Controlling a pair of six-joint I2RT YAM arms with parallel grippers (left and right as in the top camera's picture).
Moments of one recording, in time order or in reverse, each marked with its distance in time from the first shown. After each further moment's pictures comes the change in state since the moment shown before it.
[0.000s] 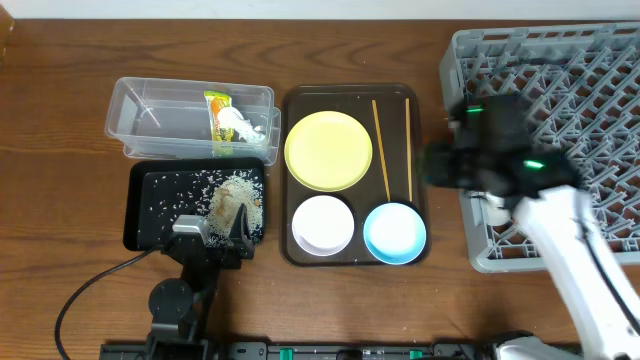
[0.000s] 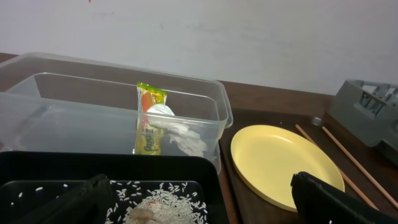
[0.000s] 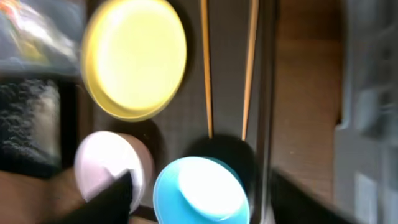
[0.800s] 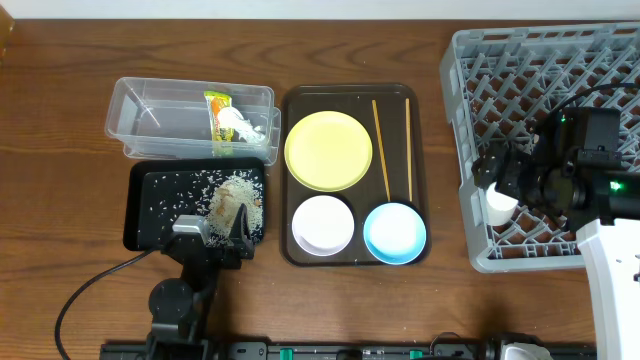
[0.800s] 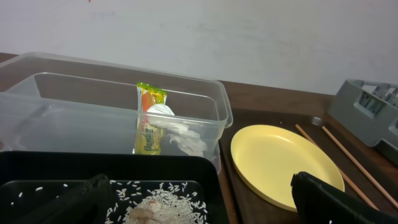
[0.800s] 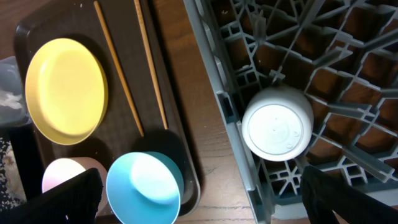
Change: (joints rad) left arm 0.000 0.000 0.001 -0.001 0.000 0.000; right arm -0.360 -0.165 0.000 -0.193 -0.009 -0.032
